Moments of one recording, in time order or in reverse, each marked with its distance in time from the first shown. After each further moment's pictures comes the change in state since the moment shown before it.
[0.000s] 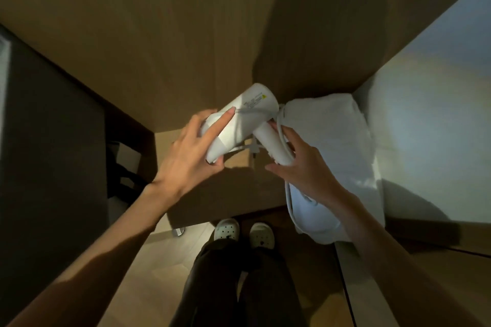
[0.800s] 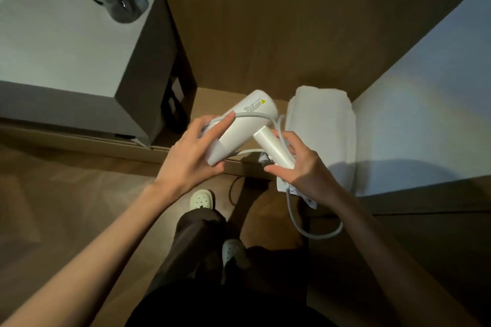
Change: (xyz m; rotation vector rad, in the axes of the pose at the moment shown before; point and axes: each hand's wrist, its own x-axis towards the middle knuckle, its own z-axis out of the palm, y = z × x) left_hand -0.231 0.201 -0.048 -0.087 0.216 -0.236; right_hand -0.242 -0.038 -0.042 -0.090 -0.246 -0.207
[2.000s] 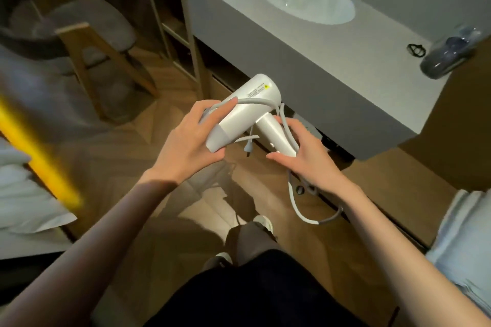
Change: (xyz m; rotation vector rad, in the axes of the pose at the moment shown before) left_hand -0.405 -0.254 -0.331 0.221 0.412 -0.394; right_hand 0.020 -0.370 0.436 -0.166 -0.413 -0.489
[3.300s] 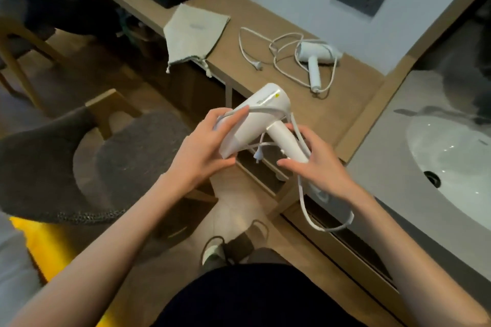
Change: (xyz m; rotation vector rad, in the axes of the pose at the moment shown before) left_hand 0.385 -0.572 -0.237 0.034 -0.021 0.049; right_hand 0.679 -0.230 0.114 0.023 0.075 0.013
